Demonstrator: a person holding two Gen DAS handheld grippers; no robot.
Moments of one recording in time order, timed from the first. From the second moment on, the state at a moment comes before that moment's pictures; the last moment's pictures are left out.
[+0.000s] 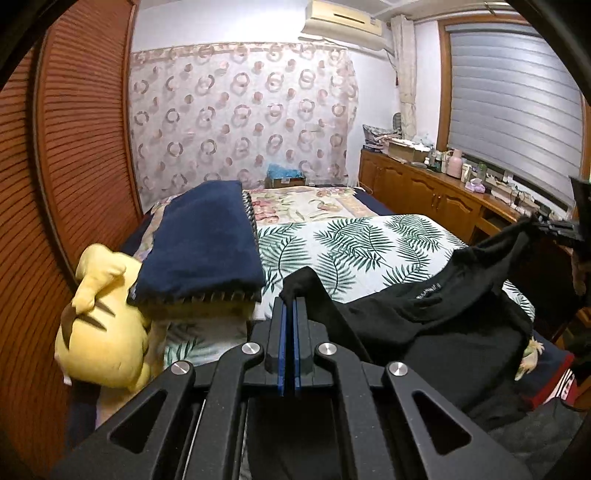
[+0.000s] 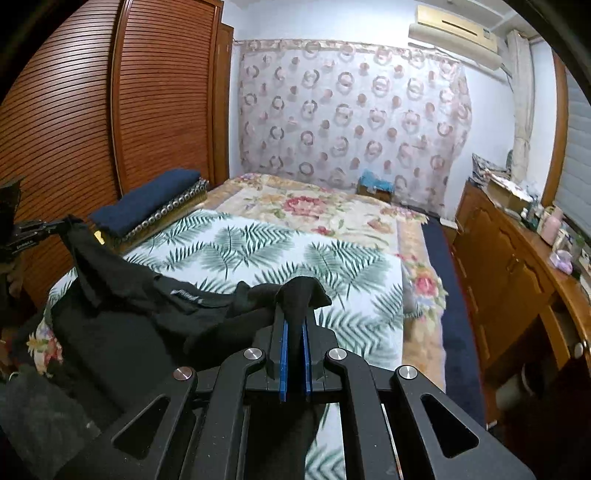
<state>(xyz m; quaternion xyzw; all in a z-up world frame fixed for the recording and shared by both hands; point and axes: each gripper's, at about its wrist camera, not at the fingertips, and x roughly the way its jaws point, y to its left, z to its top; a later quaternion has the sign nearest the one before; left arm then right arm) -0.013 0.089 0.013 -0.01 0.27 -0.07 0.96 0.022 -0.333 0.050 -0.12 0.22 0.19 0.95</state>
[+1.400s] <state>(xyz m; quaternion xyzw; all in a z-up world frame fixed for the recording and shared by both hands) 0.074 0.110 -0.065 0.00 0.40 -0.06 0.92 0.117 -0.340 0.002 -0.07 0.36 0.19 0.91</state>
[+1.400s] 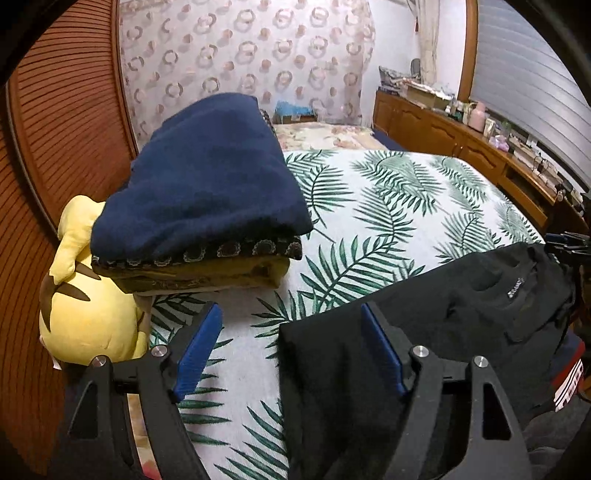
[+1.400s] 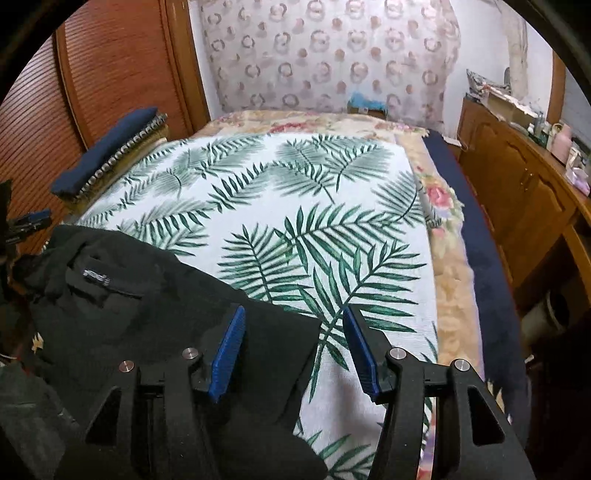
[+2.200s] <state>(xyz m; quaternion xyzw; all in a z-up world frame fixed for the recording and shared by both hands) 0.087 0.097 -0.099 0.02 0.44 -0.12 0.89 0.124 -0.330 -0.013 -0.09 0.37 0.22 0.90</state>
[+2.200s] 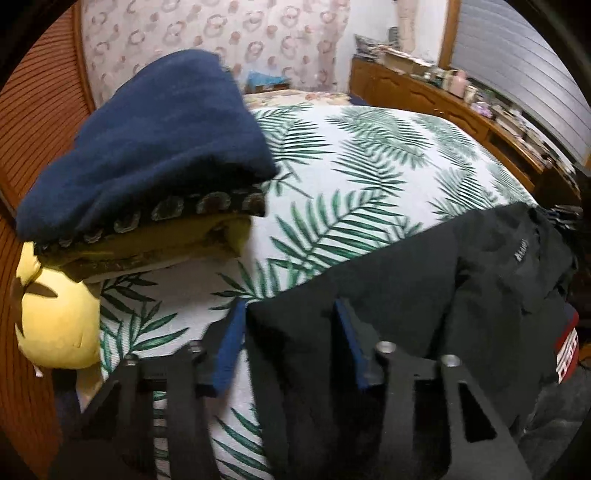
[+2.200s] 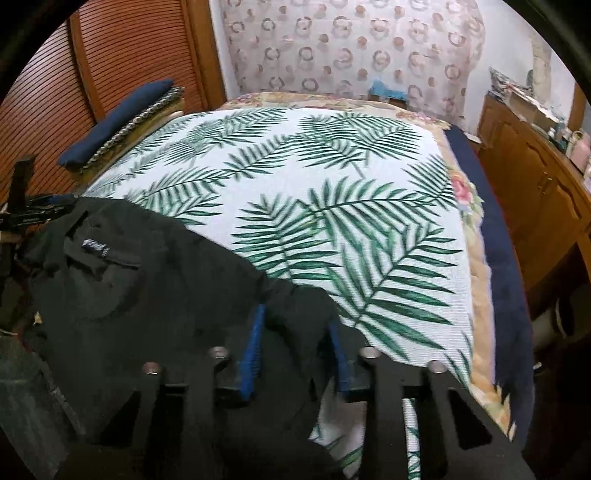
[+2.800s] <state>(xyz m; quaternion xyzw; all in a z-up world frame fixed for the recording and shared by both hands) -0.023 0.088 0.031 -0.01 0.27 -0.12 0.96 -0.013 -0.352 0.099 -0.07 0.20 0.20 0.96</state>
